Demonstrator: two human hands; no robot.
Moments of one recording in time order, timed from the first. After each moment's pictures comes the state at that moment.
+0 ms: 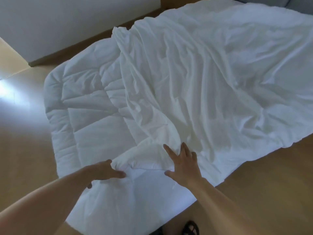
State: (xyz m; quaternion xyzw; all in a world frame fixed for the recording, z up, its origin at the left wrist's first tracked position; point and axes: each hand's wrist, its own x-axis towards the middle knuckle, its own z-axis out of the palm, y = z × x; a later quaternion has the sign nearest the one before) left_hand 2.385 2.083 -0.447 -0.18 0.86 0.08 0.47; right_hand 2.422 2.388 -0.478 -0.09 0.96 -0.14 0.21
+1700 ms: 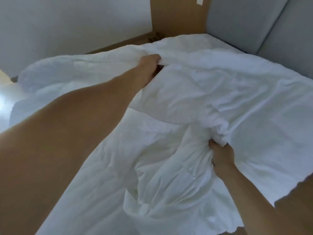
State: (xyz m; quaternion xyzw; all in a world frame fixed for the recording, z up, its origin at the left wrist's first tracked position) left_hand 1.923 2.563 -0.233 -0.13 0.68 0.71 0.09; right_hand 2.125 2.773 -0.402 0.37 0.64 -0.67 0.00
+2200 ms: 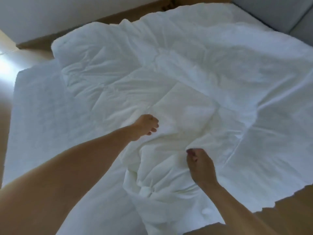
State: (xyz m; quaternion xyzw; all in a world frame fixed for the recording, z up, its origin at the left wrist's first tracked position) left_hand 2.038 2.525 -0.417 -0.21 0.78 0.51 0.29; right_hand 2.168 2.748 -0.446 0.08 0.91 -0.39 0.10
